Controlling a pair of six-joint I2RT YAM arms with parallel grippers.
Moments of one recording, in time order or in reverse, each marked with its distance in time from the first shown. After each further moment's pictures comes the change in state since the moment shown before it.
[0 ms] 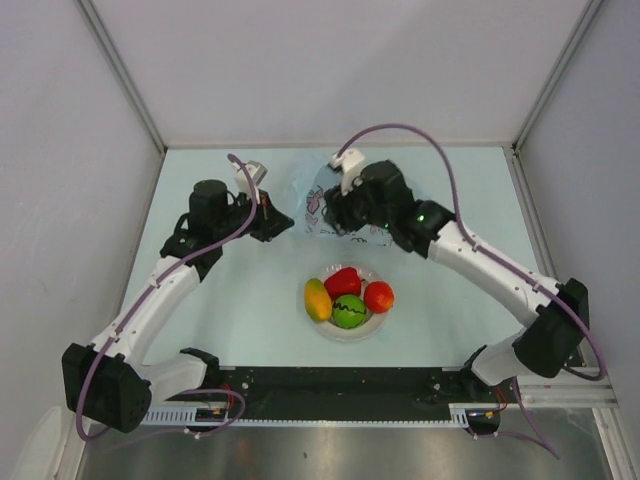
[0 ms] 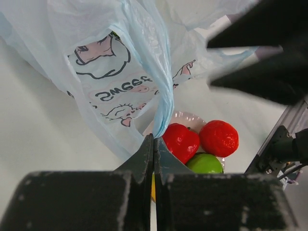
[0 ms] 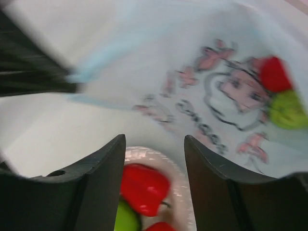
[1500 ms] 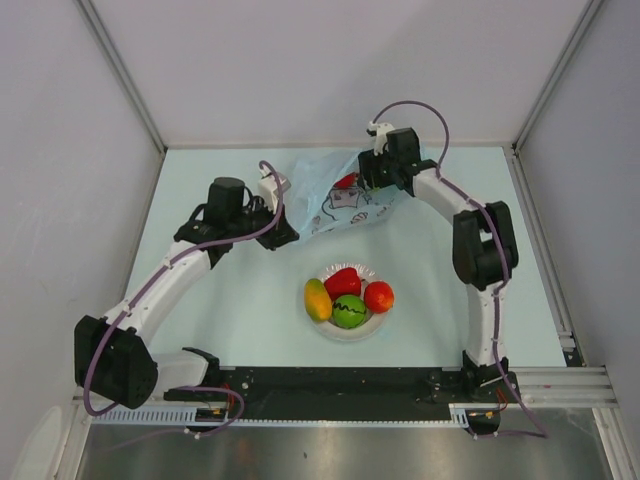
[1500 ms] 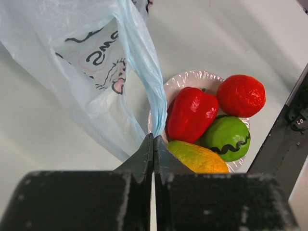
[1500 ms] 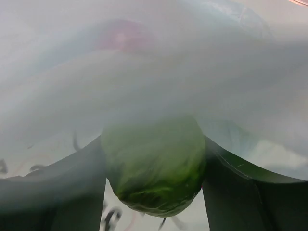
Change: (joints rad) left arm -0.032 0.130 0.066 -0.169 0.065 0.280; right arm -0.460 0.702 0.373 0.155 -0.102 -0.067
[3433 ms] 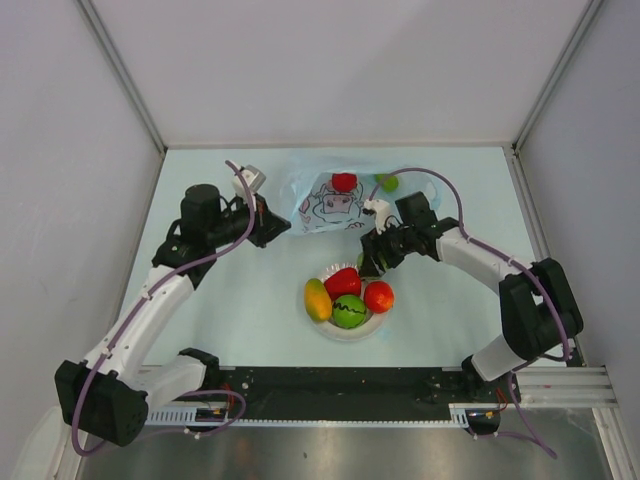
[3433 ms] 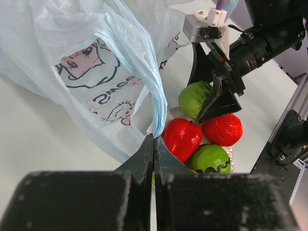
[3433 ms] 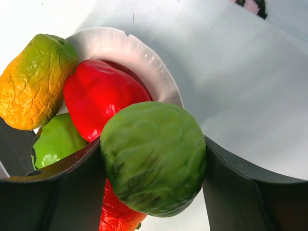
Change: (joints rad) left arm 0.043 -0.200 -0.071 0.142 -0.019 -0.158; right arm 0.118 -0.628 -0.769 -0.158 -0.404 -0.102
